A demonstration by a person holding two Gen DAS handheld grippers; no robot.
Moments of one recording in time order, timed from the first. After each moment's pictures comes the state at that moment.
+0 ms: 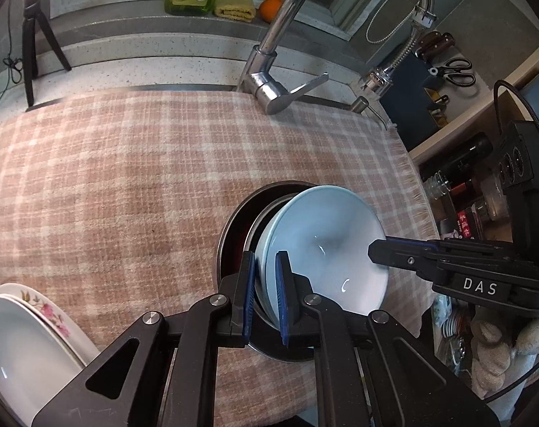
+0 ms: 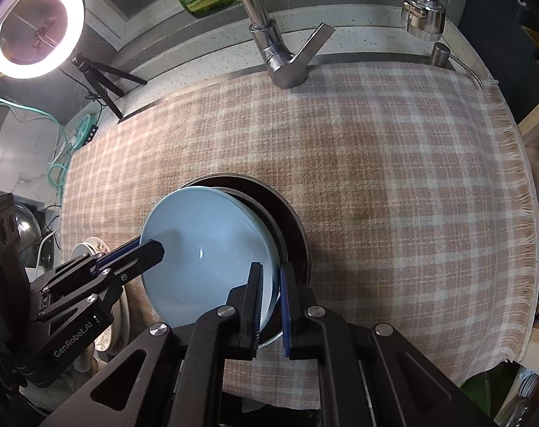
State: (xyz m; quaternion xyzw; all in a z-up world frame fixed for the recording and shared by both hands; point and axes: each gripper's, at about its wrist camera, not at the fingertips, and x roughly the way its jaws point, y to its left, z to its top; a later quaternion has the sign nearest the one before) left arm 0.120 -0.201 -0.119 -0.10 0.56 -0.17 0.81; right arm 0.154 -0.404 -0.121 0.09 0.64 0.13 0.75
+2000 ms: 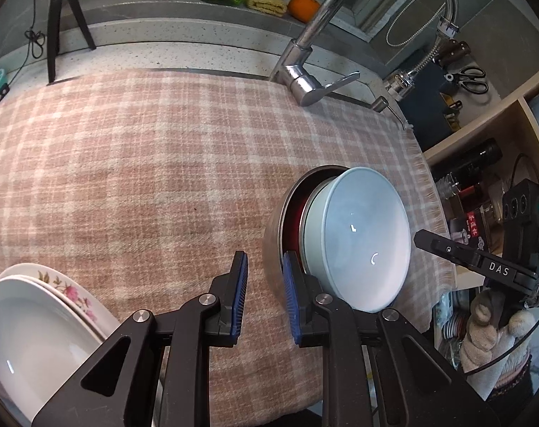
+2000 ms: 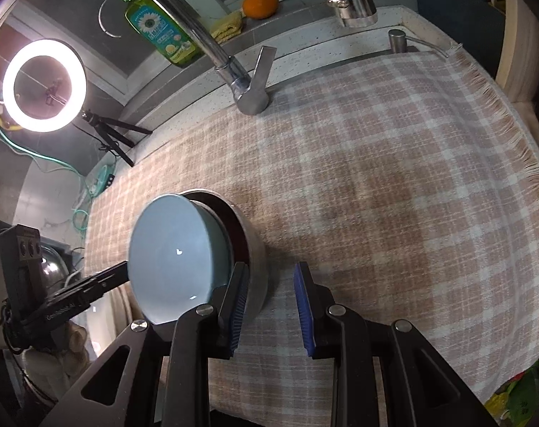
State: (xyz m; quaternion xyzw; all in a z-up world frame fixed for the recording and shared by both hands) left arm 0.110 -0.162 -0.134 -0.12 0.57 -0.16 0.80; right arm 0.123 -0.465 -0.145 0.21 0.56 0.15 0.79
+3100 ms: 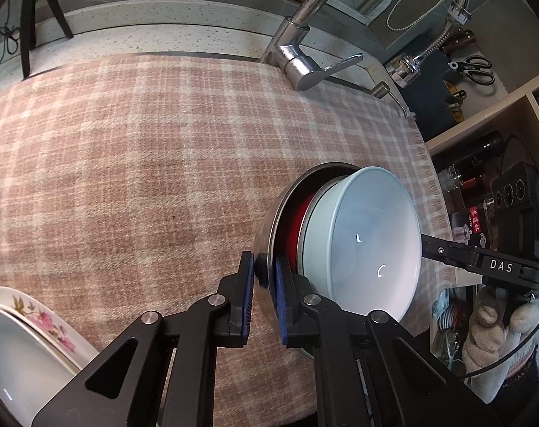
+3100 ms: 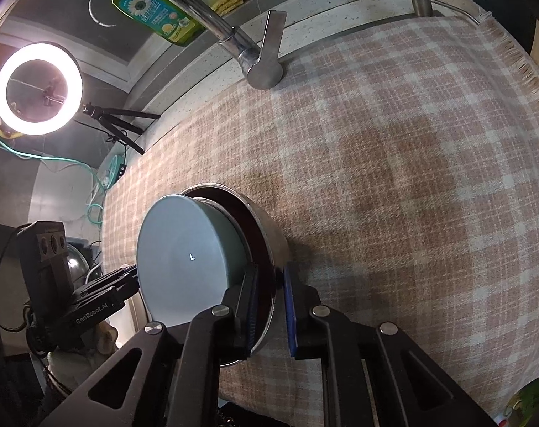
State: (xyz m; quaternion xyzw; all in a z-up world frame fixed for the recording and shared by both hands) left arm 0.131 -0.175 -0.156 -0.12 0.59 -0.18 0.78; right arm 0.152 -0.450 -0.169 0.23 0.61 0.18 0.74
